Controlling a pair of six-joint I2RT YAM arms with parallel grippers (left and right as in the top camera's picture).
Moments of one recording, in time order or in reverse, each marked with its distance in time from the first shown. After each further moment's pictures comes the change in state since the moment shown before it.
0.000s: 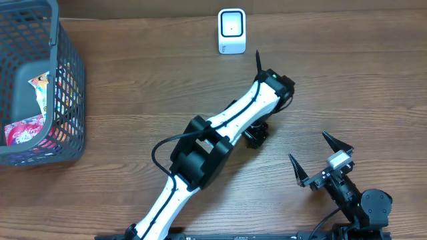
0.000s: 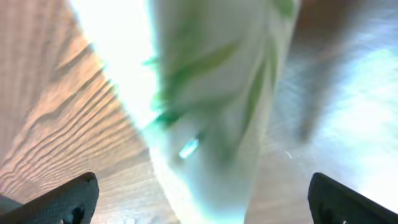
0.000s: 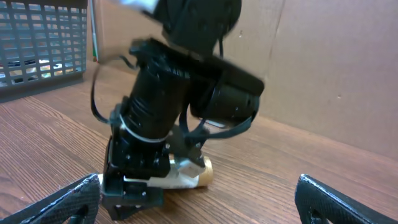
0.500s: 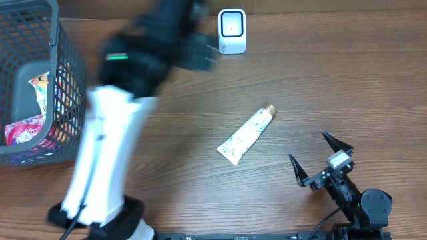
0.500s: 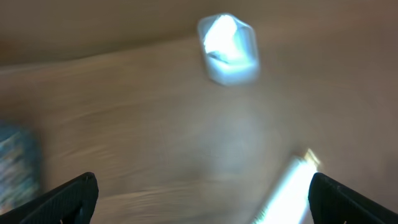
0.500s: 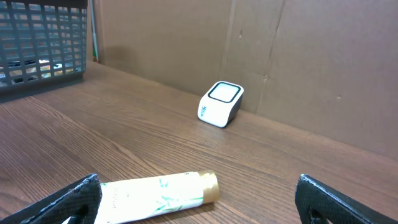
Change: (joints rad) left arm 0.417 -0.661 0.239 0.138 0.031 -0.053; right arm 0.000 0.000 0.000 0.001 0.000 0.000
